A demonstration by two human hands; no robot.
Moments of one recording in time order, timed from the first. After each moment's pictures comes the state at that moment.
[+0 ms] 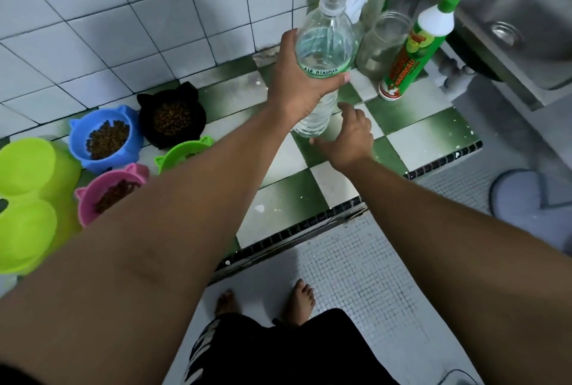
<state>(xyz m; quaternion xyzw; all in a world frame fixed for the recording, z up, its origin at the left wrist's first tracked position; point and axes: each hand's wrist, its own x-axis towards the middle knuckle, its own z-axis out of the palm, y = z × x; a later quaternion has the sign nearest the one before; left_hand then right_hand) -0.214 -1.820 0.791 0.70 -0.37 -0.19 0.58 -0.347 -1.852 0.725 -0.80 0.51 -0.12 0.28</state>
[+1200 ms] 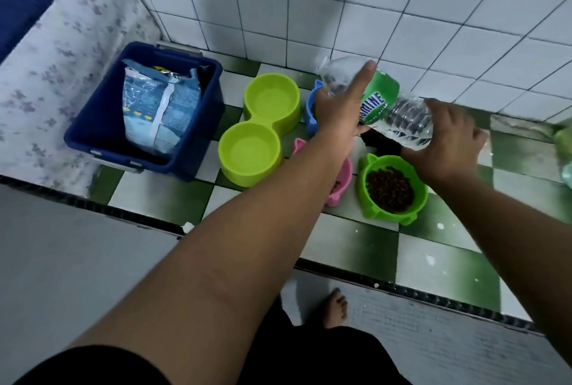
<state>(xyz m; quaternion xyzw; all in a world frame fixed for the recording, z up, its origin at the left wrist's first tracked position) -0.019 -1.547 0.798 0.55 0.17 -0.24 0.78 -0.121 -1.708 0.766 -0.97 0.20 -0.13 0.11</state>
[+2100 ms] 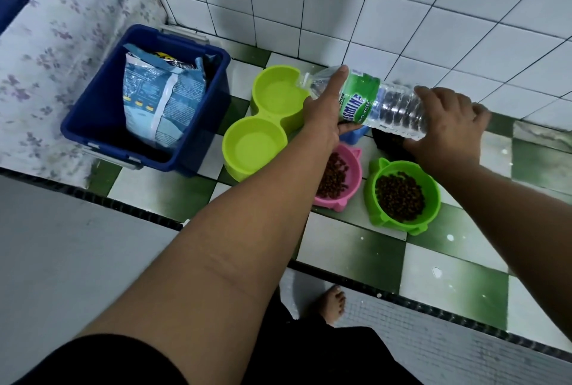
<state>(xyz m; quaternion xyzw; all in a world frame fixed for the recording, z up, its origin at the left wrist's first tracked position) 0.026 -1.531 0.751 0.50 0.26 -0.26 0.79 -0.076 -1.705 0.765 -0.99 0.12 -0.10 0.02</state>
